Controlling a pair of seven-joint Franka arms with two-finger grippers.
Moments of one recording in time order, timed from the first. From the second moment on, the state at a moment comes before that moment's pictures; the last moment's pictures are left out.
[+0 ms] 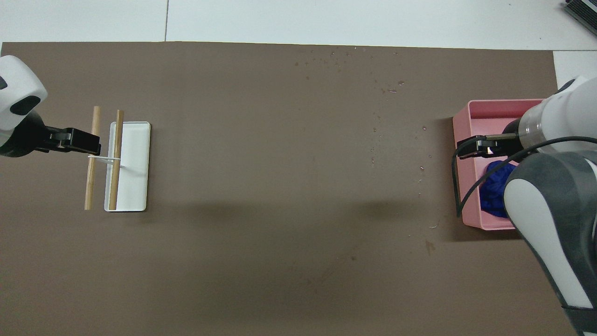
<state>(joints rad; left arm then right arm) 0.01 0.00 -0.09 -1.68 -0.01 1.69 0.04 -0.11 0.00 0.21 -1.76 -0.05 1.78 0.13</state>
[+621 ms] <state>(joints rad) 0.01 0.00 -0.09 -1.68 -0.01 1.69 0.04 -0.10 0.00 0.21 -1.54 -0.03 1.53 0.19</state>
